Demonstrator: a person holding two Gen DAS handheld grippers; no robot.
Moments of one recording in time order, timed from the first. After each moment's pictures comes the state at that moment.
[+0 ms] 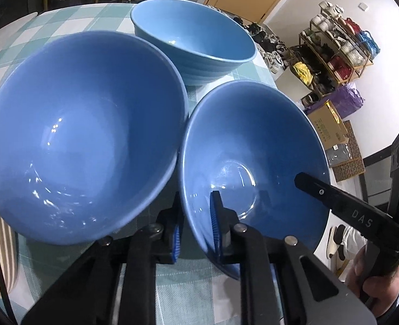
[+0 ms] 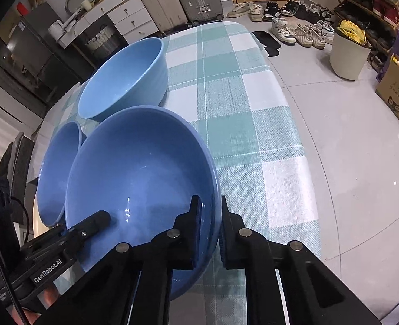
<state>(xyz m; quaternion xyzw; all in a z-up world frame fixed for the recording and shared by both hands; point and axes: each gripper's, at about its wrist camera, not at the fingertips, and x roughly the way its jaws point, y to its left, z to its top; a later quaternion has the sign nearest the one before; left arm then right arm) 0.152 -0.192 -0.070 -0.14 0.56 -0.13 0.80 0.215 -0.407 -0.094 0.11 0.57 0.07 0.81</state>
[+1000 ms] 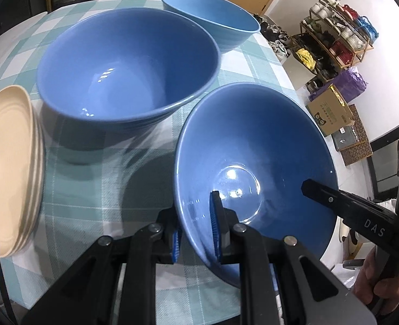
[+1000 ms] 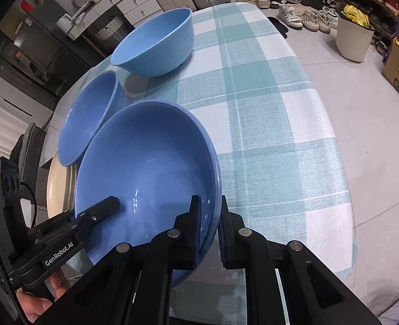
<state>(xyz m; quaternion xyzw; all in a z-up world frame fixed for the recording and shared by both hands) 0.077 -0.157 -0.068 -0.11 0.57 -0.11 0.81 0.130 -0.379 -0.094 0.13 0.58 0.10 0.80</state>
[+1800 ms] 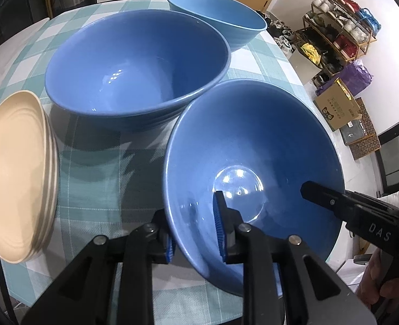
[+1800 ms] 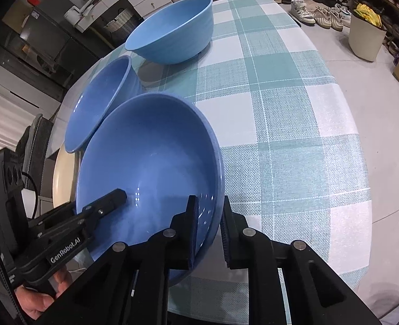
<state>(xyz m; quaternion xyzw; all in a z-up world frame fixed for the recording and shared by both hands) 0.074 -0.152 -0.066 -0.08 0.58 -0.10 0.81 0.131 -0.361 -0.103 0.13 0.59 0.13 0.78</state>
